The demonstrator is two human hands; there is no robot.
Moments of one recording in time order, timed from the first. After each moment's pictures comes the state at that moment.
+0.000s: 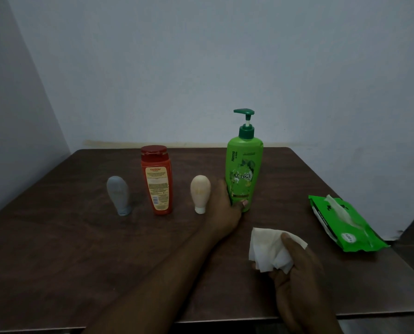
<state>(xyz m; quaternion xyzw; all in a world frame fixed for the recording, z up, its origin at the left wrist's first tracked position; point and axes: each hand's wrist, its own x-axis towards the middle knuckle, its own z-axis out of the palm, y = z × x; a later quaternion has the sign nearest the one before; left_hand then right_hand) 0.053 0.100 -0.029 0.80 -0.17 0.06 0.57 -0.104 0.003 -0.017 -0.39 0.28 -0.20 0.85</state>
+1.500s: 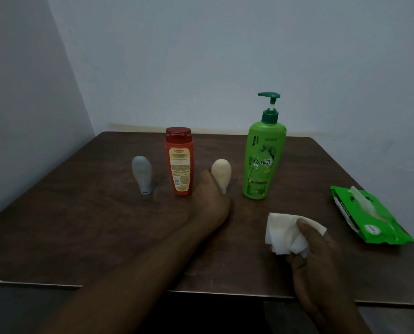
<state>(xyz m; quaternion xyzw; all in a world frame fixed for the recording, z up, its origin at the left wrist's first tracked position) 0.021 0.164 -0.007 0.90 0.02 0.08 0.43 -0.119 0.017 0.000 -0.47 0.24 -0.20 0.83</state>
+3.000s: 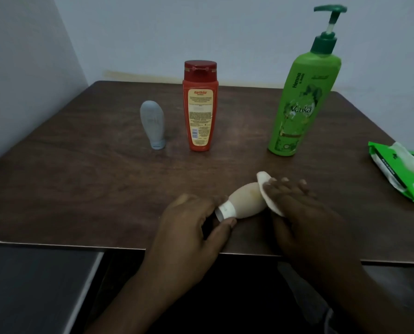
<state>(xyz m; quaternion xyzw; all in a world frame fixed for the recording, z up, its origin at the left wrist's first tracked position) -0.111 0.276 -0.033 0.88 -0.22 0.18 0.37 -0.121 0.054 -0.038 -0.95 -0.12 -0.26 0.11</state>
